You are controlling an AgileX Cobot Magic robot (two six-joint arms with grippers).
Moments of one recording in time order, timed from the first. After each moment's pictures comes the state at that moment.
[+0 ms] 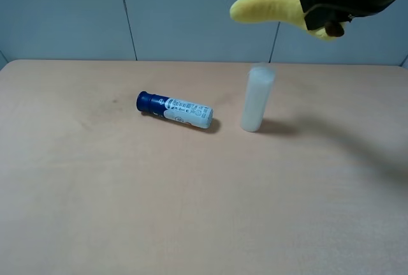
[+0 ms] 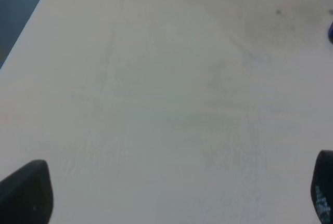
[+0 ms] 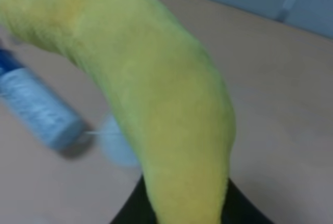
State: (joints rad) left arm 0.13 0.00 -0.50 0.07 1.06 -0.10; right arm 0.37 1.34 -1.18 0.06 0.70 -0.03
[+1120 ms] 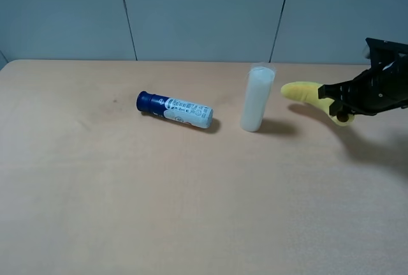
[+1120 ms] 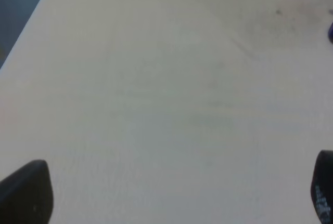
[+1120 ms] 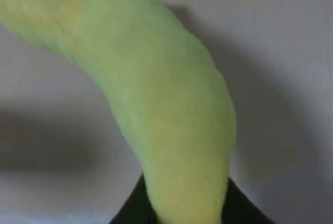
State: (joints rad) left arm 0.13 0.00 -0.50 0.07 1.06 -0.10; right arm 0.04 1.60 -0.75 0.34 0.23 -0.16
